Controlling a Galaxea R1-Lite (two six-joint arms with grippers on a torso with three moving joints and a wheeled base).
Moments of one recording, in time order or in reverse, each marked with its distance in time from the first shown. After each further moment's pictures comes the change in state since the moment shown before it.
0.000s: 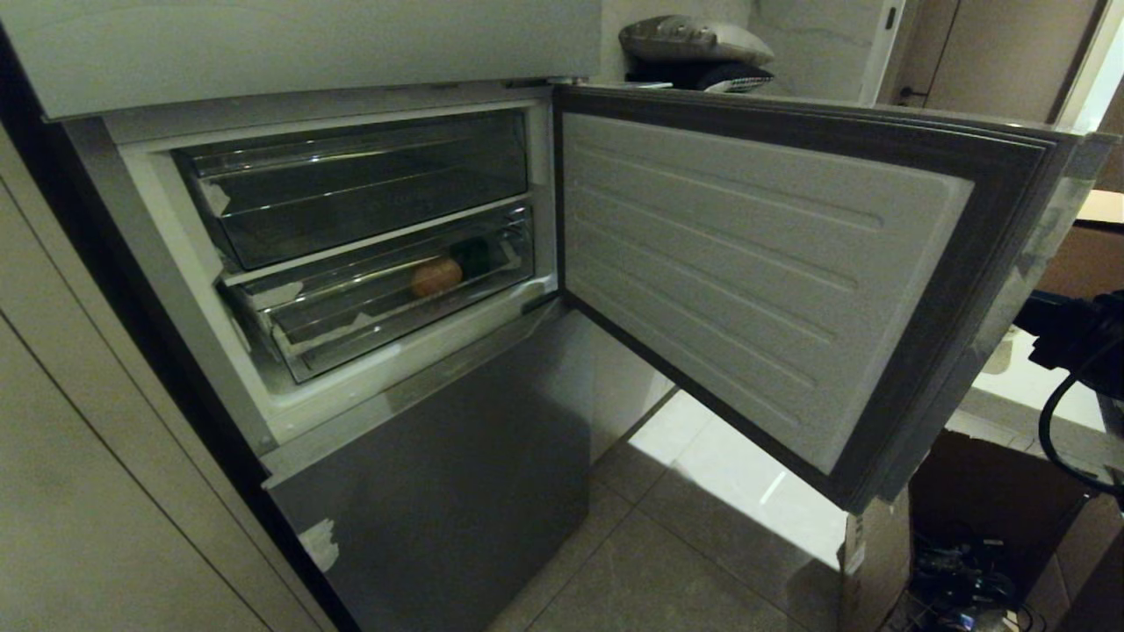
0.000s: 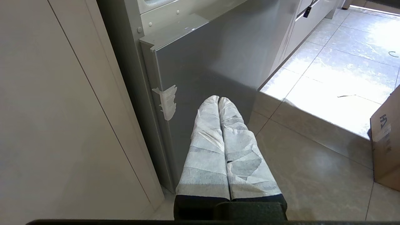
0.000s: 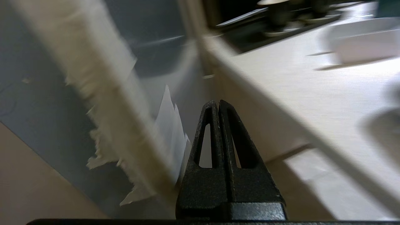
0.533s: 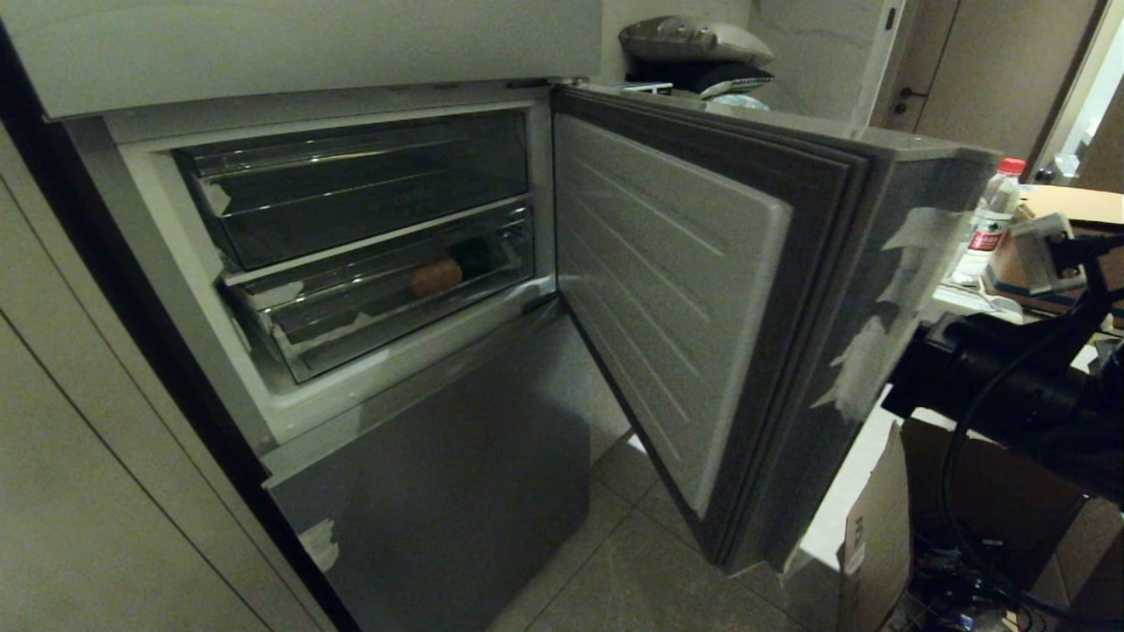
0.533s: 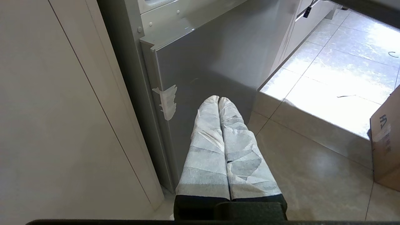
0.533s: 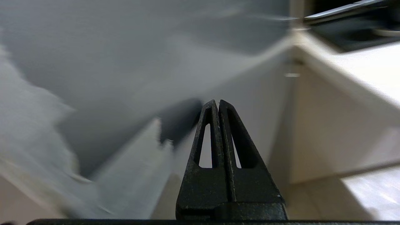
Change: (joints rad) left arm 0.000 0.000 0.000 0.000 0.000 0.000; right arm 0.552 -0.053 0.062 -0.001 -0.348 -0.086
